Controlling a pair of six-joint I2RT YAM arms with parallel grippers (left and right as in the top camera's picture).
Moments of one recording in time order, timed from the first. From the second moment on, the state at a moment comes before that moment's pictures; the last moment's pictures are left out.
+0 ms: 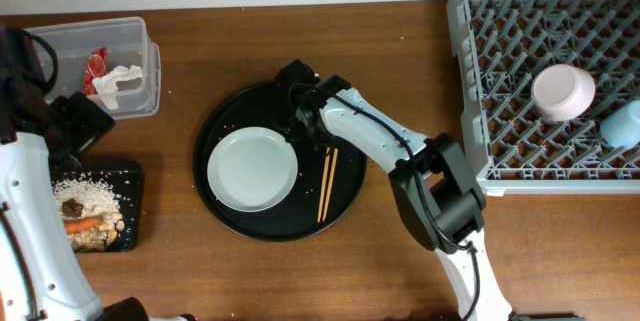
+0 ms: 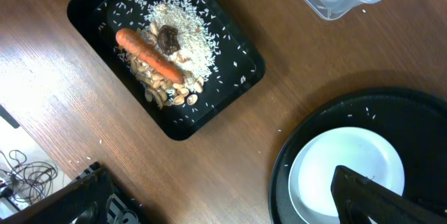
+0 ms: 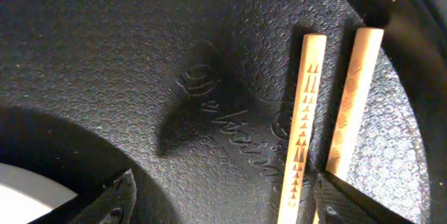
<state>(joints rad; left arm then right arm) 0.32 1.58 1.93 -1.62 -0.20 -0.52 0.62 2.31 1.85 -0.90 0.06 0.76</state>
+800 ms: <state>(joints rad) 0.32 1.58 1.93 -1.62 -0.20 -0.52 0.60 2.35 1.94 -1.12 0.09 0.74</state>
